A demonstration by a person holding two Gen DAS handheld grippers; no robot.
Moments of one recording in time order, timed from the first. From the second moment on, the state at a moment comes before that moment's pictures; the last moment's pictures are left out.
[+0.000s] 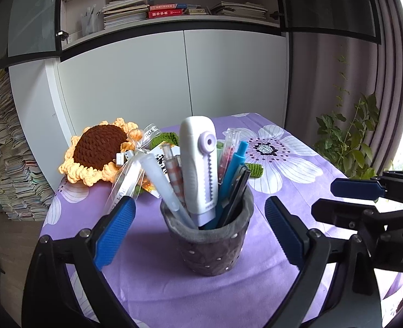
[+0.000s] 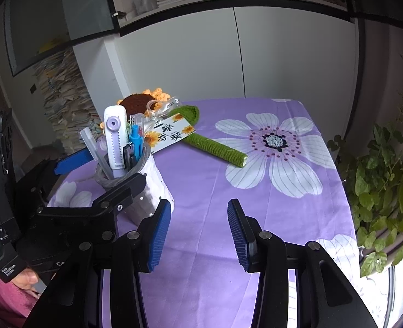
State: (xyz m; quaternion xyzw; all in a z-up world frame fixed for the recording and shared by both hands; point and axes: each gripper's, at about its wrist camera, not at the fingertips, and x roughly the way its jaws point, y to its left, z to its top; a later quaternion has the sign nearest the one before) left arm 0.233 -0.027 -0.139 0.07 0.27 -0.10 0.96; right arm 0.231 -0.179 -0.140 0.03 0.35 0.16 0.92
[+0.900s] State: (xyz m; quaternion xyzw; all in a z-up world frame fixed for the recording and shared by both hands) left arm 0.132 -0.006 -0.051 0.08 0.18 -0.03 0.98; right arm 0.152 -0.160 -0.056 0.00 0.26 0.18 0.95
